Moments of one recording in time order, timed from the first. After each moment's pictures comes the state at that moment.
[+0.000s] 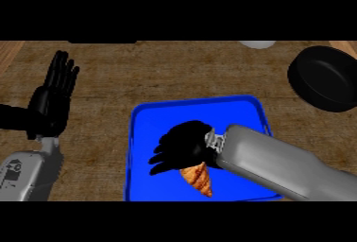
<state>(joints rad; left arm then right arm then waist) -0.29 0.29 0.00 -1.50 0.23 0.20 0.01 -0.97 -0.35 1.02 -1.36 0.66 0.68 -0.40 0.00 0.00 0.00</state>
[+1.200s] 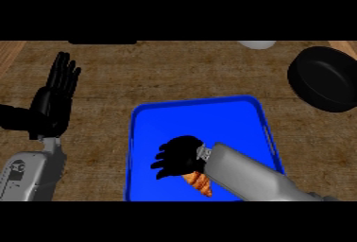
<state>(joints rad) -0.29 0.24 0.04 -1.49 0.19 0.15 0.01 -0.79 -0.17 0.99 -1.14 1.05 0.55 -0.52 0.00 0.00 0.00</state>
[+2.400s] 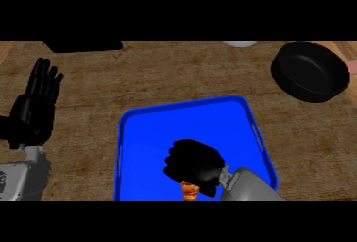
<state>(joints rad) -0.23 0.27 0.10 -1.55 0.19 0.15 0.04 -0.41 -0.14 0.72 -1.45 1.10 0.30 -0.28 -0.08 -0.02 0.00</state>
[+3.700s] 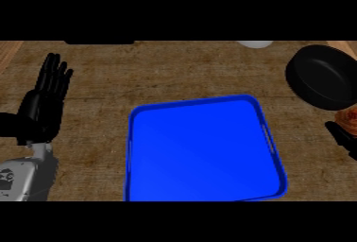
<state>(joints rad) -0.25 0.24 0.07 -1.58 0.17 0.14 0.07 -0.28 -0.37 -0.32 -2.10 0.69 0.36 0.12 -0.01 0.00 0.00</state>
